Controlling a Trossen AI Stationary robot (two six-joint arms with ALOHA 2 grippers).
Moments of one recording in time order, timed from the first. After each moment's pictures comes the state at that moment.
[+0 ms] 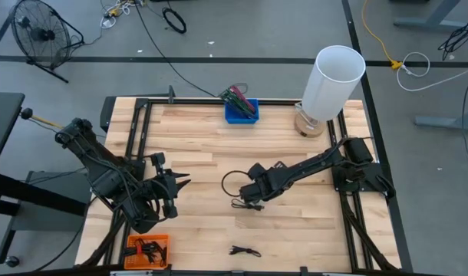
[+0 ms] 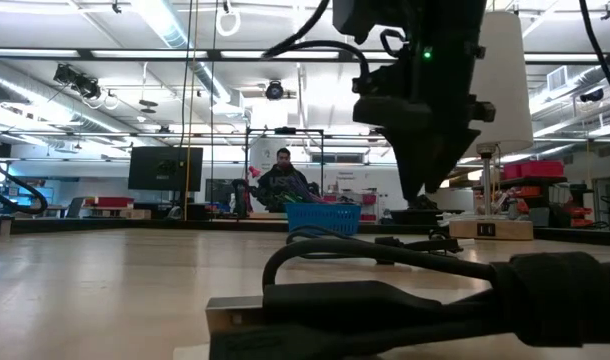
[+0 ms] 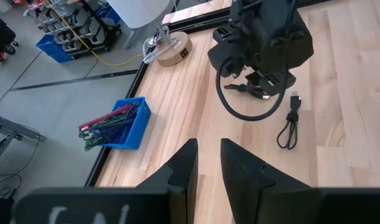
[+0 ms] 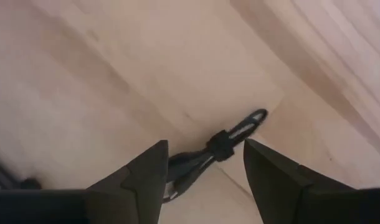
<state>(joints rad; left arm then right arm) -0.77 1.38 1.50 -1.20 -0.99 -0.57 0.28 1.96 1.44 -1.09 0.39 1.10</state>
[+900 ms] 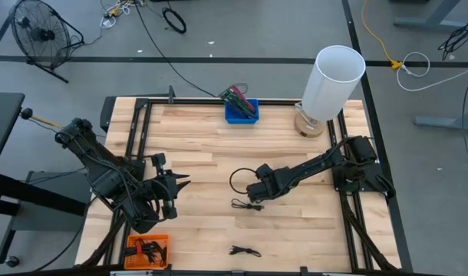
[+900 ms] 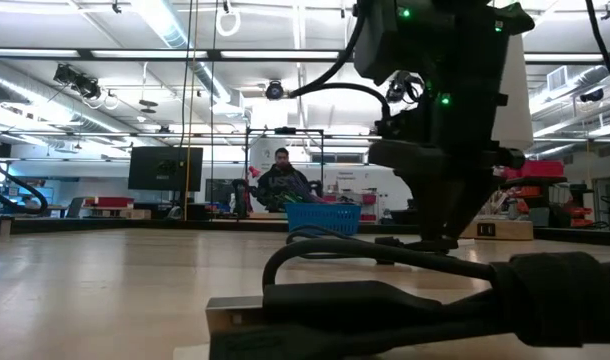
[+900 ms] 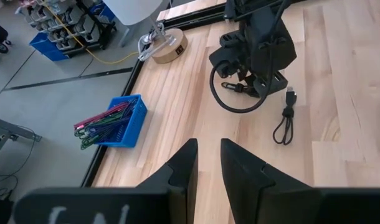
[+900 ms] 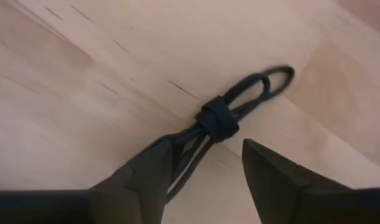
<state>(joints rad) -0.77 1.38 1.50 -1.20 -0.97 -0.56 0.26 1.95 1.20 -0.81 0.28 1.22</state>
